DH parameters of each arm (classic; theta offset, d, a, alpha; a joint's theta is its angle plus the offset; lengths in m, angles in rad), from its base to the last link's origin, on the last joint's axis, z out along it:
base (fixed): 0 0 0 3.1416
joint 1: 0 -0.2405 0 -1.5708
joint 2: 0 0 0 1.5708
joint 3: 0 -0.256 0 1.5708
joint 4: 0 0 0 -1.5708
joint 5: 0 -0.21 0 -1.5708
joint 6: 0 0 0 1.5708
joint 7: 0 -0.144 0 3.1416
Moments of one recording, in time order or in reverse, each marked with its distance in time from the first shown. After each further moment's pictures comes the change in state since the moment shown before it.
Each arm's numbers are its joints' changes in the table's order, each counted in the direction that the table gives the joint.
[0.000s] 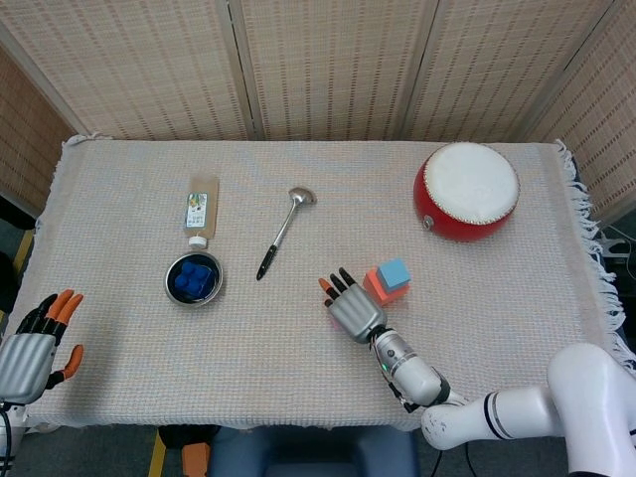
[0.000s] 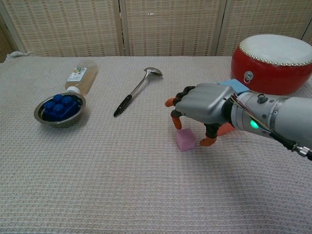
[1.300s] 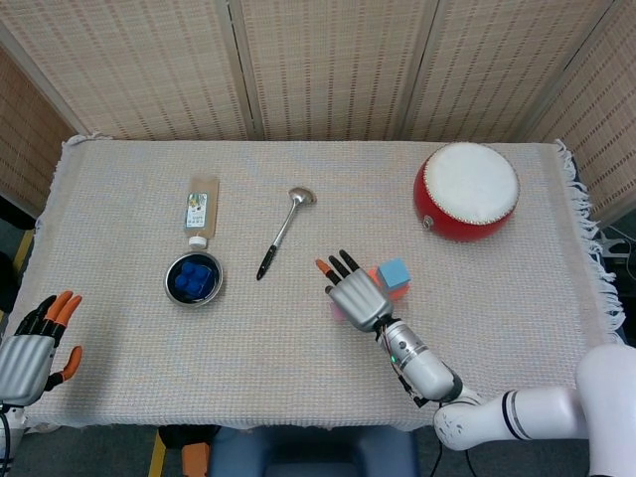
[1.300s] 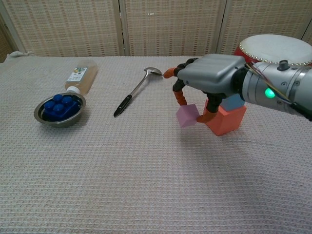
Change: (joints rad) left arm -0.005 0.001 -0.003 0.001 -0.004 -0.006 -0.009; right arm 0.034 -0.119 -0.055 -0.088 0.128 -0.042 -0.177
